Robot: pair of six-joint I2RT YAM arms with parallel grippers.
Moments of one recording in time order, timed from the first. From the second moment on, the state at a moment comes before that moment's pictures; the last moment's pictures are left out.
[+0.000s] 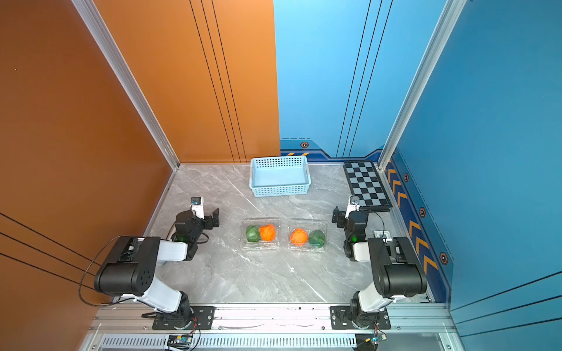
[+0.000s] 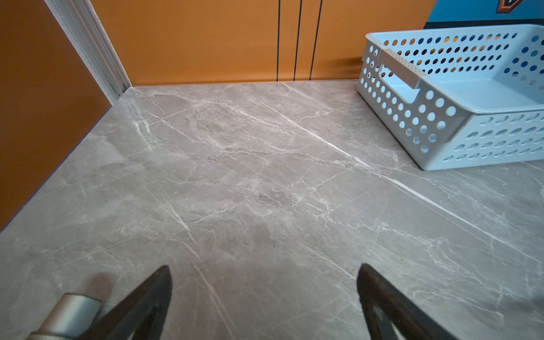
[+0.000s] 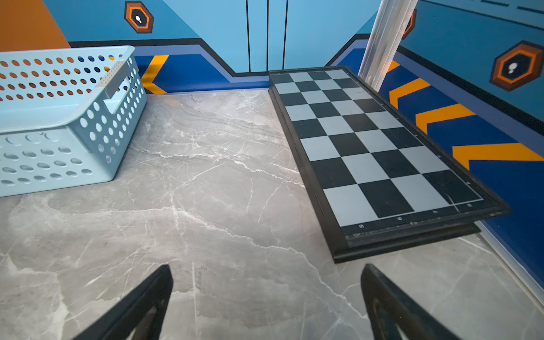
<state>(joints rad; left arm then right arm) 0.00 1.58 0.39 0.83 0.01 0.00 0.03 1.56 0.38 0.84 0.15 0.05</state>
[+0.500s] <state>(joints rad) -0.25 1.18 0.67 0.27 -0.16 0.06 0.21 1.14 0.68 0.25 0.34 0.10</state>
